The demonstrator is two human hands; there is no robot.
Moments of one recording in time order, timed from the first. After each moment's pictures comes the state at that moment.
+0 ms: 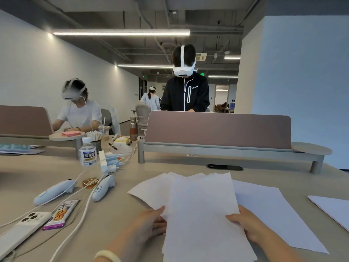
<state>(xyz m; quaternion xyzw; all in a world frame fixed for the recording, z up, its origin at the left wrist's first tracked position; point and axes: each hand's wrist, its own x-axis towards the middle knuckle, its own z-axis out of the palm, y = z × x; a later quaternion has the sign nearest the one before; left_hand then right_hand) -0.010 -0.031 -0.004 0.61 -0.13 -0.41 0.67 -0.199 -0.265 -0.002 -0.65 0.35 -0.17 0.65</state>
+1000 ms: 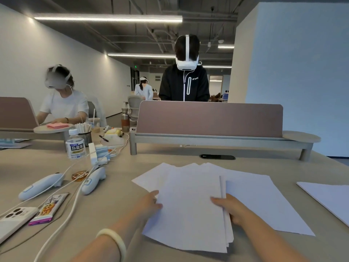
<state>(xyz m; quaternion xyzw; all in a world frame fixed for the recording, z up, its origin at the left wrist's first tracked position) -0.003 -0.058 0.007 0.83 -0.32 -0.25 0.39 -0.181 -0.265 -0.007 -0.64 0.35 -0.15 0.66</state>
